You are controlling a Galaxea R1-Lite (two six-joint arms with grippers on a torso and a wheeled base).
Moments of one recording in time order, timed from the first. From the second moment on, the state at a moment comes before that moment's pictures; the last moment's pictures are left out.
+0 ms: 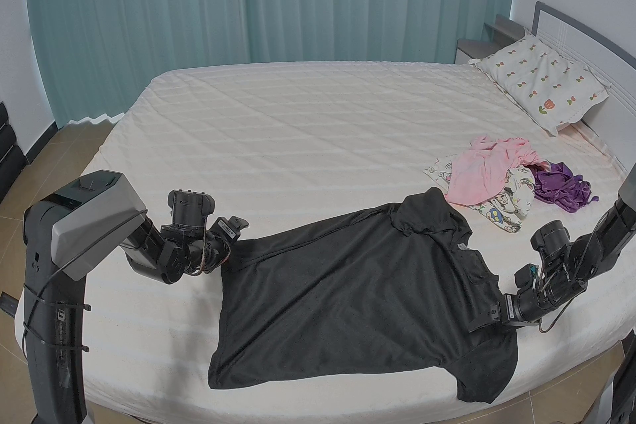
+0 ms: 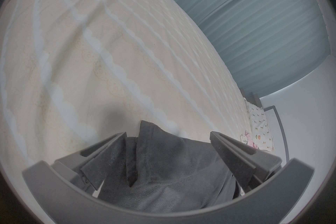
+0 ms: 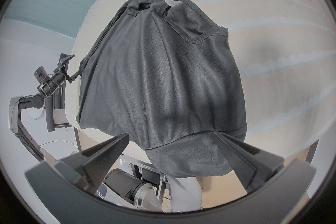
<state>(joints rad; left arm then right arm) -0.21 2.42 -1.17 -0.65 -0.03 -0.98 0.03 2.02 -0.69 -0.05 0.37 0.13</state>
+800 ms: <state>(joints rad) -0.22 2.49 -1.25 -0.65 0.10 -0.93 0.05 2.02 -0.69 -0.05 0.36 0.13</state>
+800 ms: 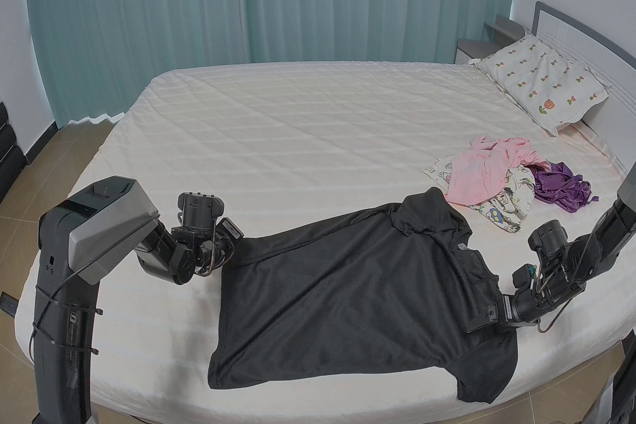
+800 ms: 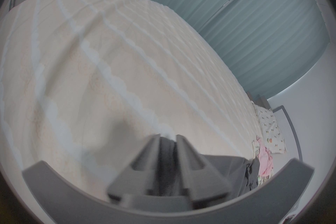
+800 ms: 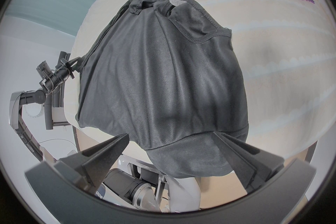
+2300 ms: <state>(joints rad) -0.10 2.52 -1.31 -0.75 0.16 -1.02 0.08 2.08 -0.67 -0.52 0.21 0.33</state>
